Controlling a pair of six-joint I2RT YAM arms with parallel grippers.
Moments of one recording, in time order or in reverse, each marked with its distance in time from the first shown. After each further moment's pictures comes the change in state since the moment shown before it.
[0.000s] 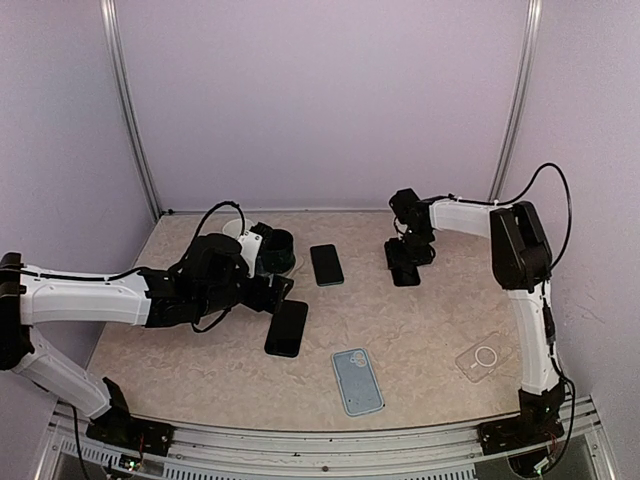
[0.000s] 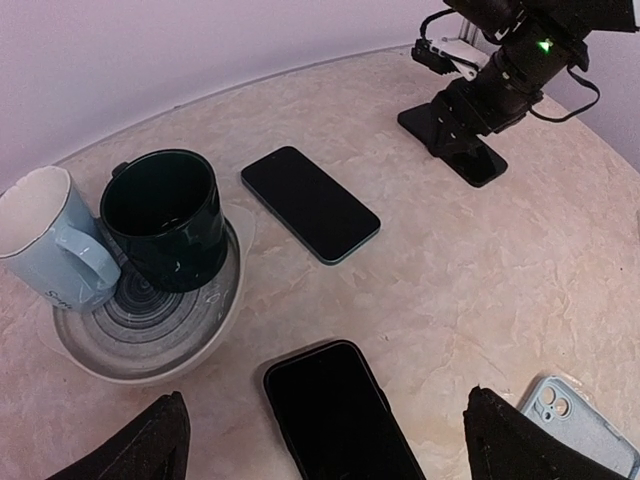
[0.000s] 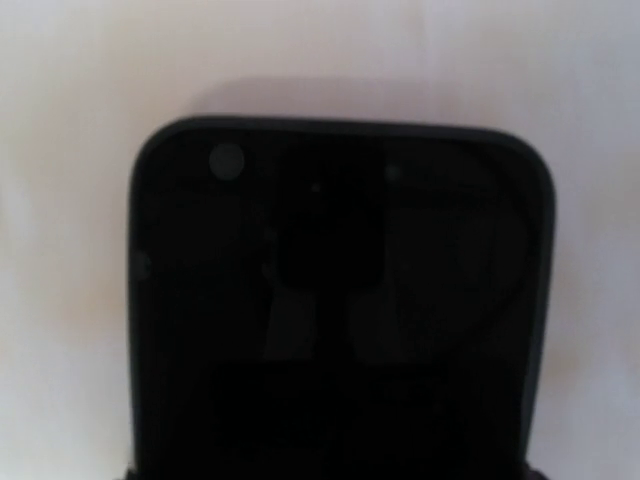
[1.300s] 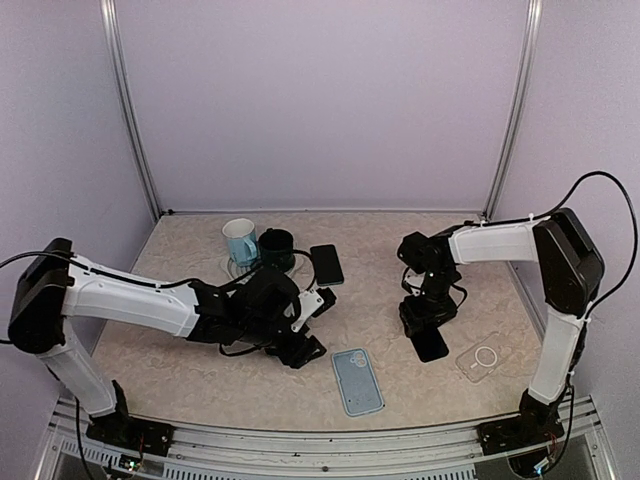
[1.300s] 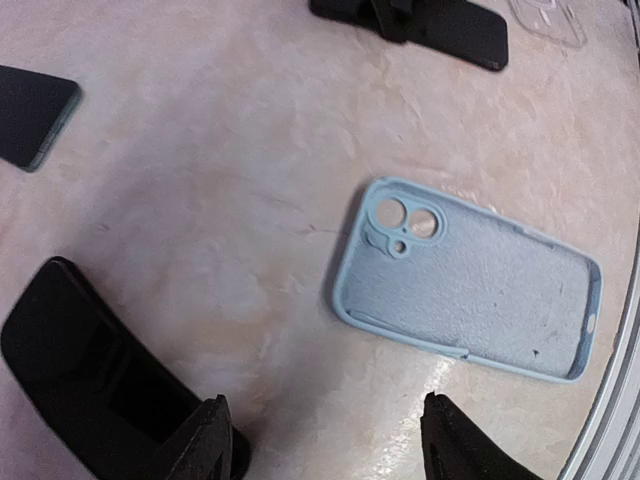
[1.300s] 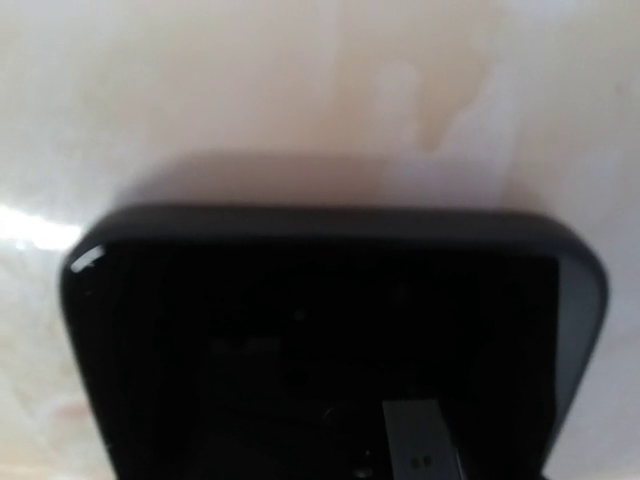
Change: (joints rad) left arm -0.179 0.220 0.116 -0.182 0.254 0.117; right arm 0.155 -0.452 -0.665 -0.142 -0.140 -0.015
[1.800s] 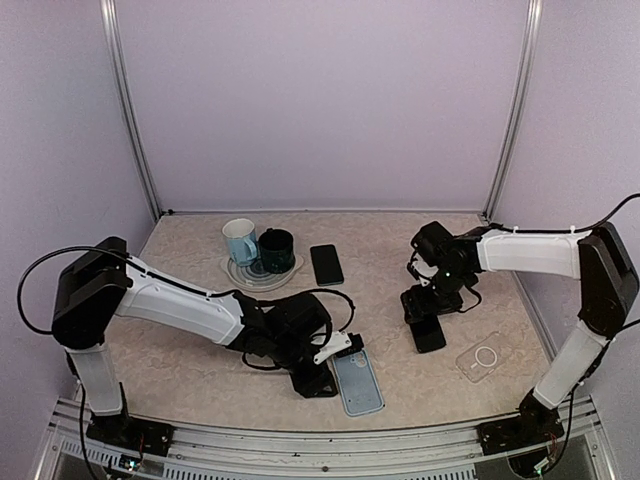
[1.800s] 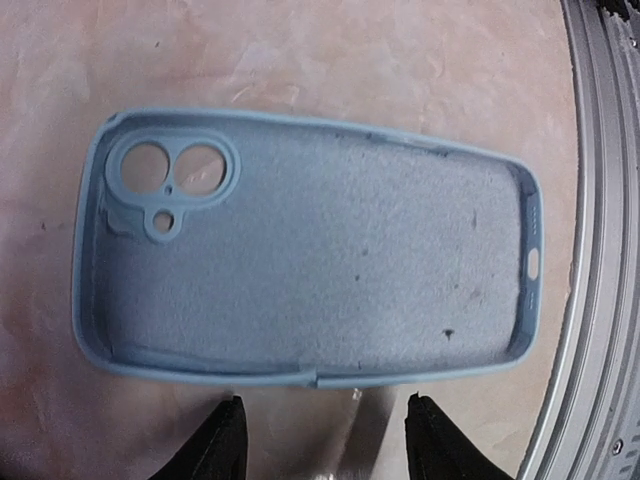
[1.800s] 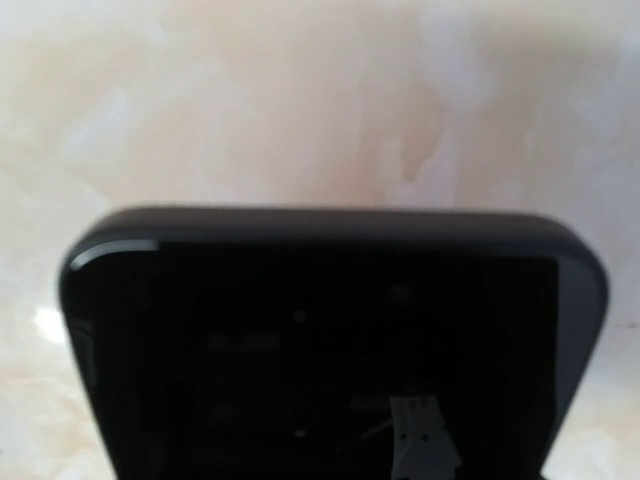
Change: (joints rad) left arm -0.056 0.263 0.137 -0.130 0.293 0.112; right arm 0.015 -0.230 -0.146 0.166 0.023 0.034
